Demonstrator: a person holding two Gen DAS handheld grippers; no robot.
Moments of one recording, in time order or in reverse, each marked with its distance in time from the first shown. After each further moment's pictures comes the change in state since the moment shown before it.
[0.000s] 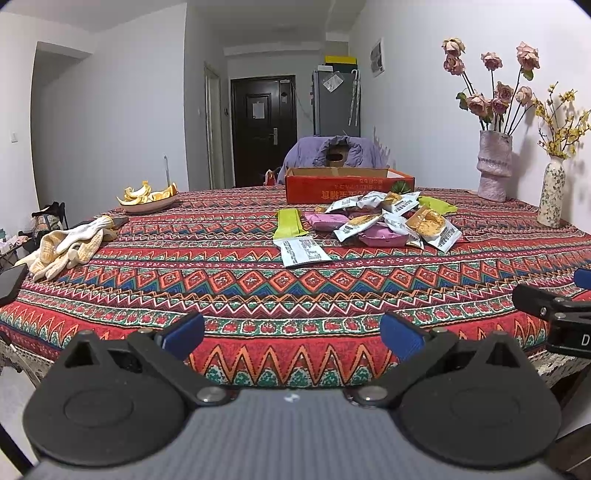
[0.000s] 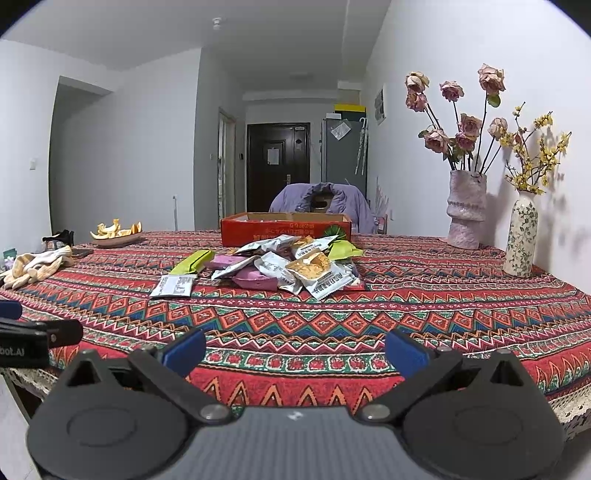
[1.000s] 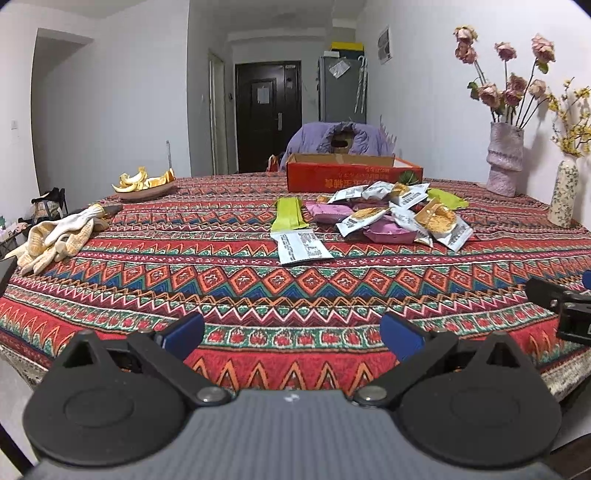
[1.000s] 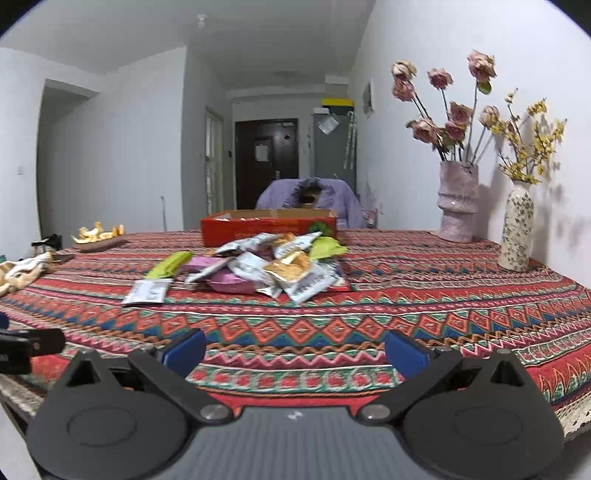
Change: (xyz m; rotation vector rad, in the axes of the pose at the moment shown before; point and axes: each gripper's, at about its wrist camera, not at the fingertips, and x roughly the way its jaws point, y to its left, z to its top) left arm 0.038 -0.004 0.015 -0.020 0.058 0.009; right arm 0.039 -0.026 0.008 0.041 0.018 -0.030
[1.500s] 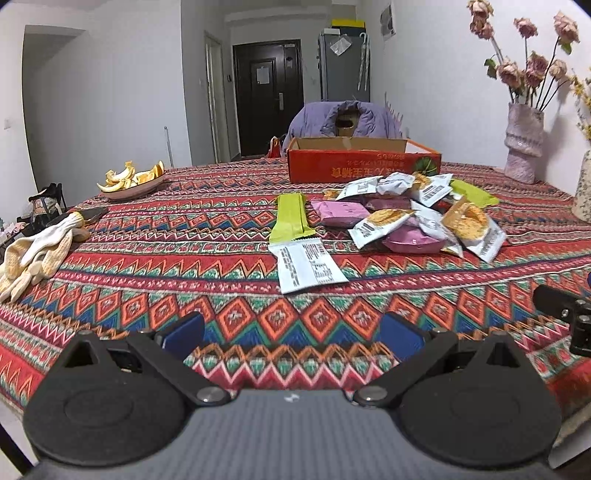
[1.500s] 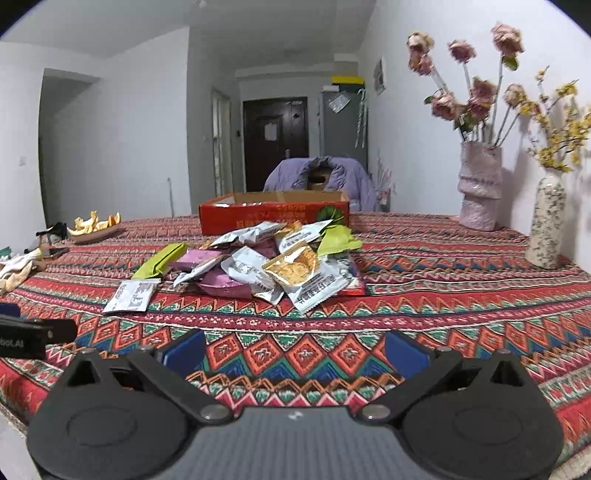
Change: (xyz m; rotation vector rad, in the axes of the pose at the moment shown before) left arm 0.073 -0.005 0.041 0.030 0.075 0.028; right arm 0.072 -0.004 0.026 -0.009 0.080 0.052
